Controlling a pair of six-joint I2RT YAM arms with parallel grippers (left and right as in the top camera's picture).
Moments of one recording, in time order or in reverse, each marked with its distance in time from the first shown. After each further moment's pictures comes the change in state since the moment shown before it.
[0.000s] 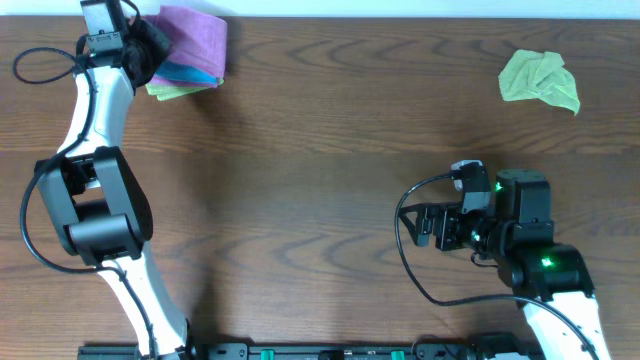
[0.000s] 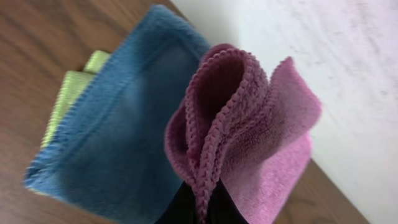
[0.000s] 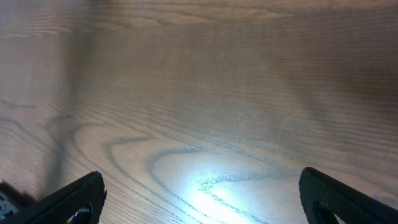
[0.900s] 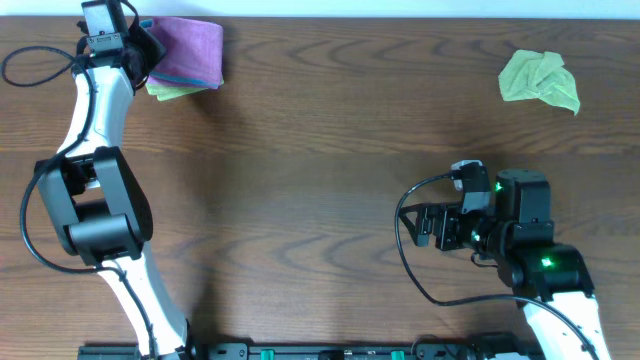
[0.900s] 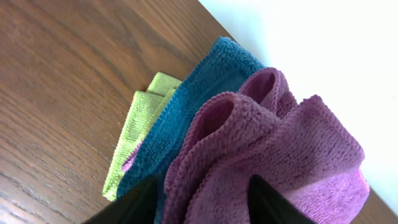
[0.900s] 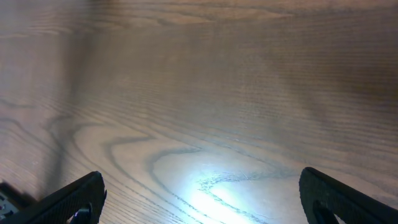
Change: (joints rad) left arm 0.000 0.000 0.000 -0.030 -0.165 0.058; right arm 0.000 0.000 0.000 0.000 0.000 0.000
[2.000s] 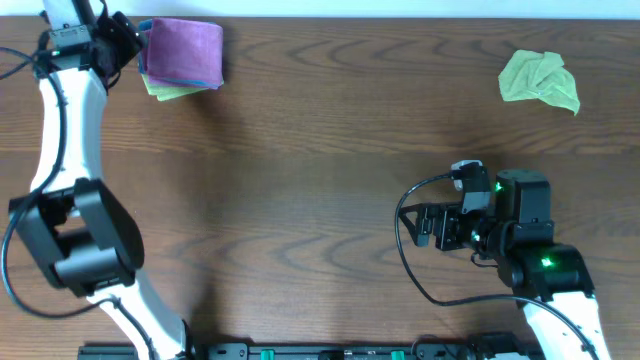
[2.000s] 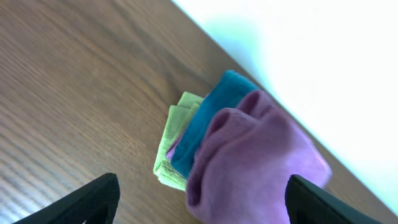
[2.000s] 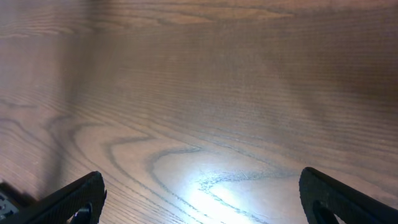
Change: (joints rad) left arm 0.050 -0.180 0.002 -0.159 -0.024 0.077; right arm 0.000 0.000 0.000 0.000 0.000 0.000
